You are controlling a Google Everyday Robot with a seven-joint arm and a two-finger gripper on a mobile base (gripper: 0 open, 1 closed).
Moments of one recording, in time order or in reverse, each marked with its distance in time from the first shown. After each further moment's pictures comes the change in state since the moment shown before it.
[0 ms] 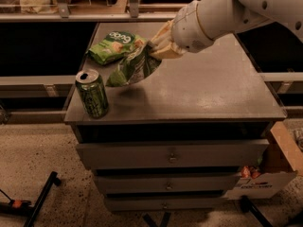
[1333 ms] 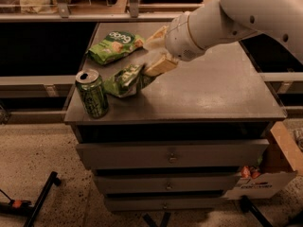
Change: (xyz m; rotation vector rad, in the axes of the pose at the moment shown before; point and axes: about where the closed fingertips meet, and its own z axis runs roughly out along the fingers) arm 0.002 0.010 0.024 0.006 0.002 0.027
